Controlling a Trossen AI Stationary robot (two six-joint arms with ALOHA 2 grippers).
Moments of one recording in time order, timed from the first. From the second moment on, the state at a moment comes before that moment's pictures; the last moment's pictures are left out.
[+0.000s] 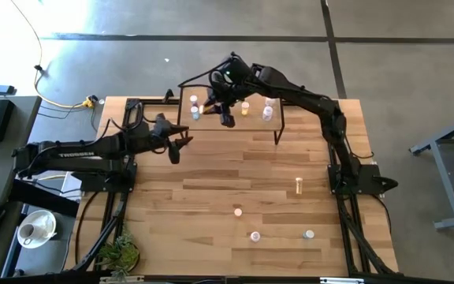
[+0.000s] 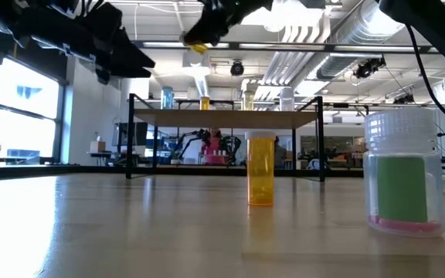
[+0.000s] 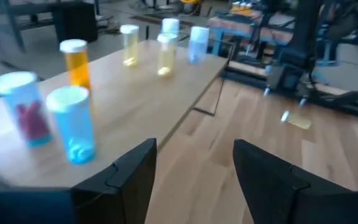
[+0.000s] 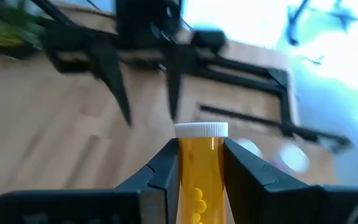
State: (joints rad) left arm 0.39 0.79 0.40 0.14 -0.15 -0.14; right arm -0.38 2.12 2.34 -0.89 -0.43 -0.47
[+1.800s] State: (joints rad) left arm 0.38 1.09 0.45 1.05 -0.04 0.11; right arm -0.30 2.11 2.34 -0.57 -0.68 -0.30
